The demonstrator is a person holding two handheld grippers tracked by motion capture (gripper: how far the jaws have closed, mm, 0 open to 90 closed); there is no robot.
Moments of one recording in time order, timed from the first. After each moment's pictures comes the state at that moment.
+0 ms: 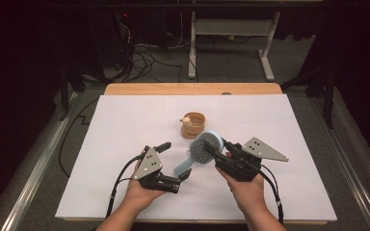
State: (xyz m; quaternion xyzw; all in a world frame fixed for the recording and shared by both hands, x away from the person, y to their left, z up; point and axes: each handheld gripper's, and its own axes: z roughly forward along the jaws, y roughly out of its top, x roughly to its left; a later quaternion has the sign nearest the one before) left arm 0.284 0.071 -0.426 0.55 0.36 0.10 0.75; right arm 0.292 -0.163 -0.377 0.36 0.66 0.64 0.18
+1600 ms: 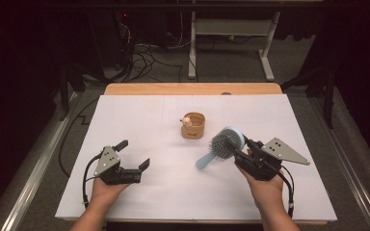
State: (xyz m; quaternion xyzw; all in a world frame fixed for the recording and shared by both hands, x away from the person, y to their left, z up) left arm 0.305 0.170 -0.455 0.51 0.43 0.18 0.72; right arm 0.293 -0.207 -0.376 0.36 0.66 0.61 0.25
